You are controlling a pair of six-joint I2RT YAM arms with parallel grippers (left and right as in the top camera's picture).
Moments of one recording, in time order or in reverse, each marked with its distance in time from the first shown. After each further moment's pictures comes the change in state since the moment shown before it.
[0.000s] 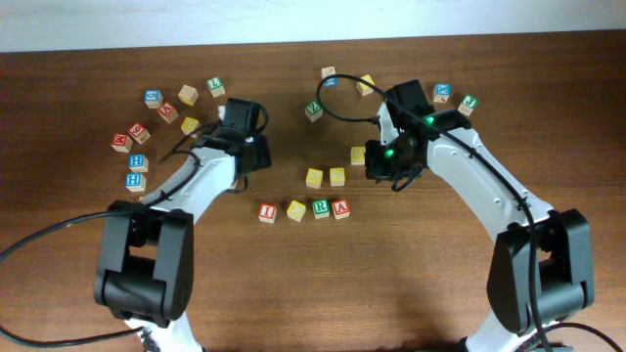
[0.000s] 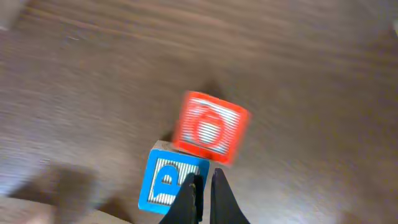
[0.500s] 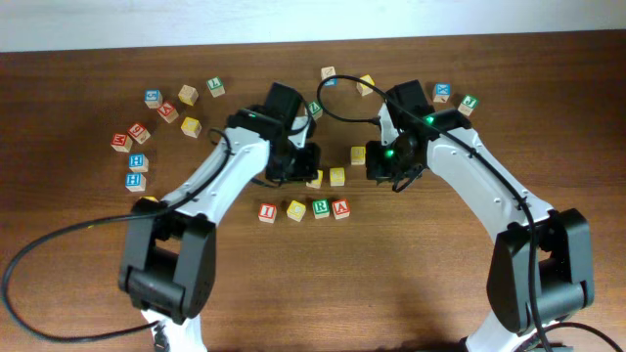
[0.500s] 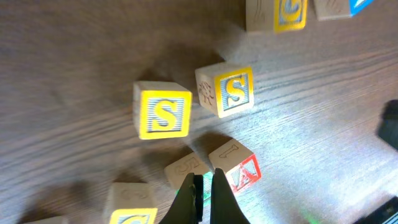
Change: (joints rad) left arm -0.166 0.064 0.279 -0.441 0.472 0.076; right arm -0.004 0.001 0.000 -0.003 0.012 0.000
